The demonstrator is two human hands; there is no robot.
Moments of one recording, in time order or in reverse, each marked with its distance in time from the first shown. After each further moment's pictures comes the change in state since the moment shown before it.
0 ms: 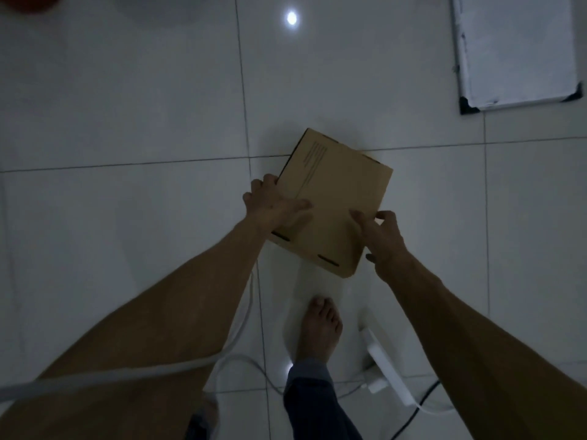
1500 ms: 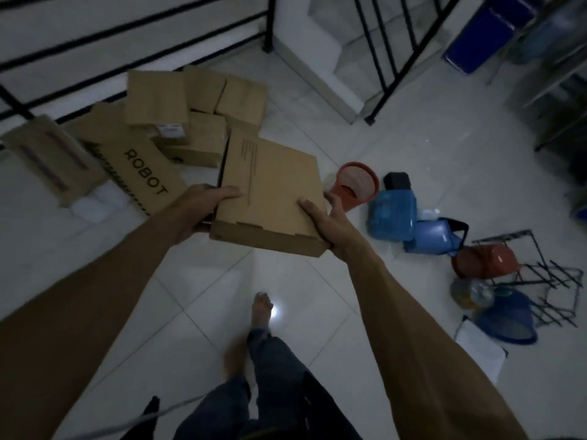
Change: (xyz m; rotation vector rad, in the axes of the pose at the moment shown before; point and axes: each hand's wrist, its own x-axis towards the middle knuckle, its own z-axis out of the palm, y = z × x) left_hand -0.639 -0.381 -0.606 -1.322 0.392 -0.053; right_hand -0.809 -0.254 0.314 -0.702 -0.714 -0.675
